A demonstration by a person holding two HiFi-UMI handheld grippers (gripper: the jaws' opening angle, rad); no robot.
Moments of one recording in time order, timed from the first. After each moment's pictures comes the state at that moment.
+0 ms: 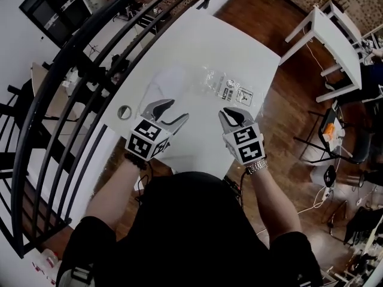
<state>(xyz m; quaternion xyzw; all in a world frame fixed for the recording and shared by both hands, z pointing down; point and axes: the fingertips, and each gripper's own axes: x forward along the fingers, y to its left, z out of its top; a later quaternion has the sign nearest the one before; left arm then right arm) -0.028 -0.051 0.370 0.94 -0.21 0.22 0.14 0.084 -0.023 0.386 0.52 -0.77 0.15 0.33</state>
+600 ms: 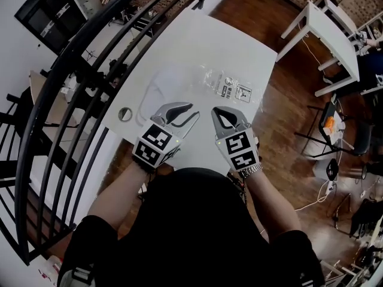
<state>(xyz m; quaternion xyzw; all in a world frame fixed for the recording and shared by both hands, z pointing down) 0.006 -0.023 0.328 0.97 -0.15 0.18 0.10 0.047 -0.021 0.350 0.53 -0.79 0.09 0.29</state>
